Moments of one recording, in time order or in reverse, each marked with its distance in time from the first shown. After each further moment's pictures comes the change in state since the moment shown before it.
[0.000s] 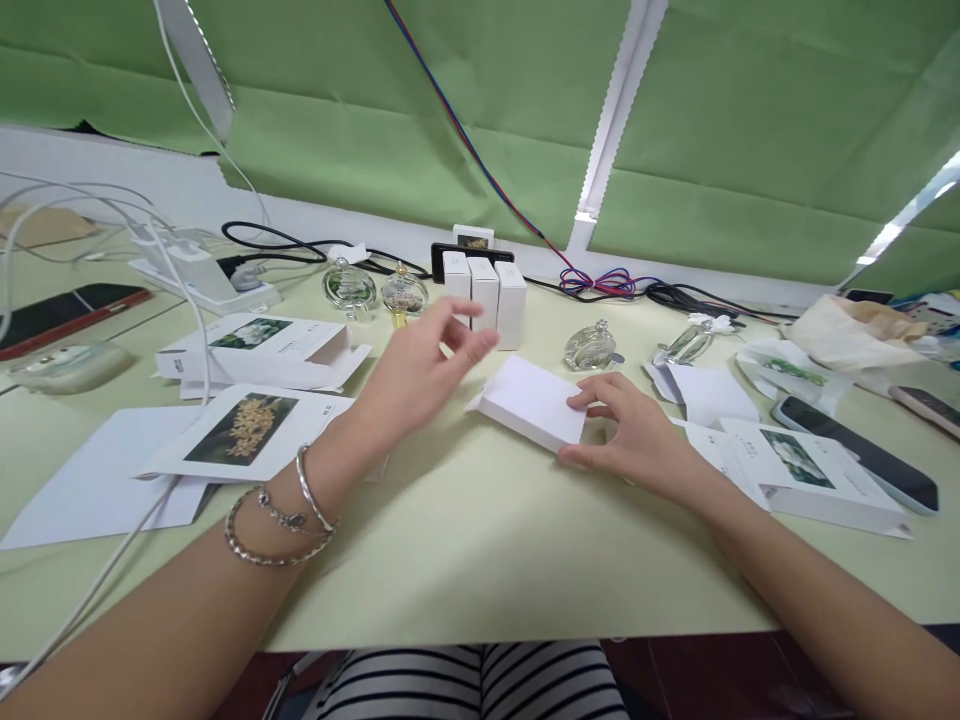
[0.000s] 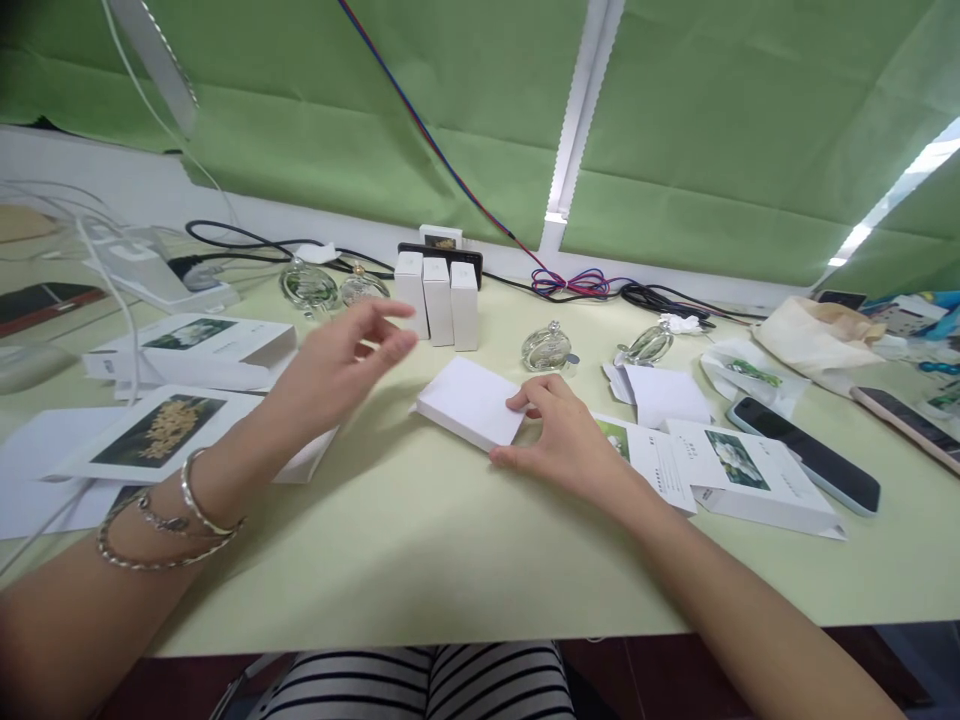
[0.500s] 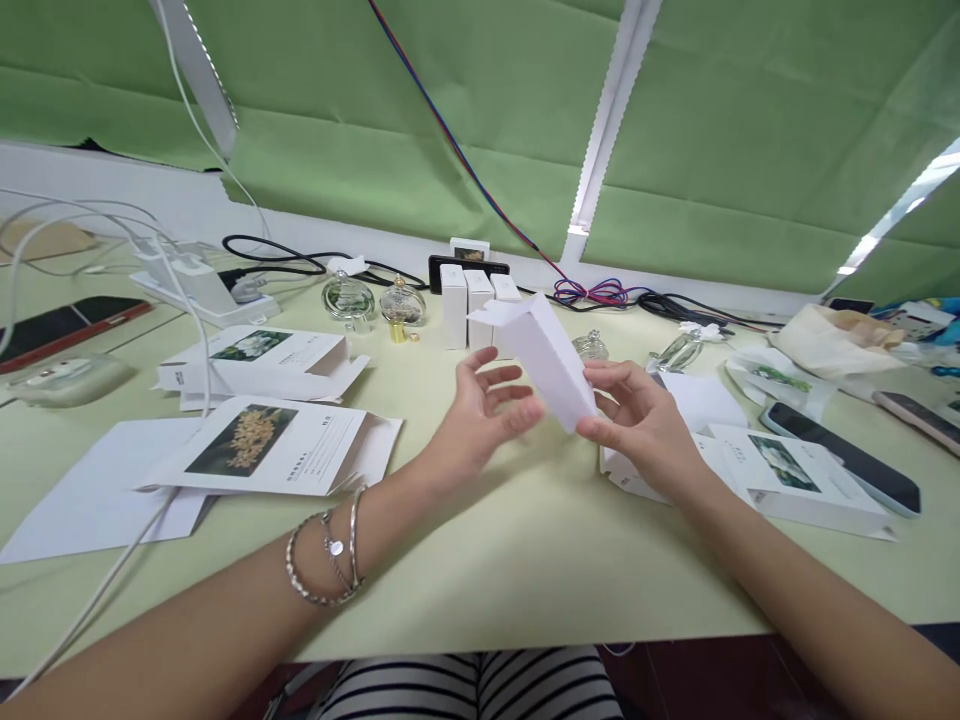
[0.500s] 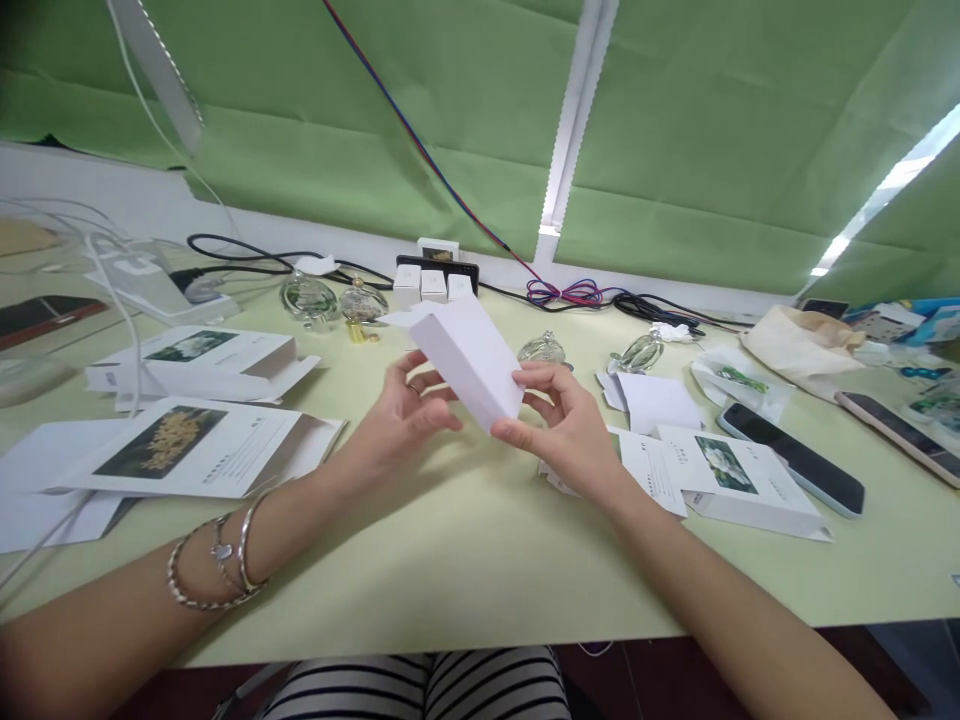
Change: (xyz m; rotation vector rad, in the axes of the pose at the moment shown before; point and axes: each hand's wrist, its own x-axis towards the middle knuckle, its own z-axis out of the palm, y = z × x) left_hand -0.024 0.010 0.055 -1.088 -0.102 -0.183; right_hand 0.005 -0.005 0.001 0.746 0.229 -0.144
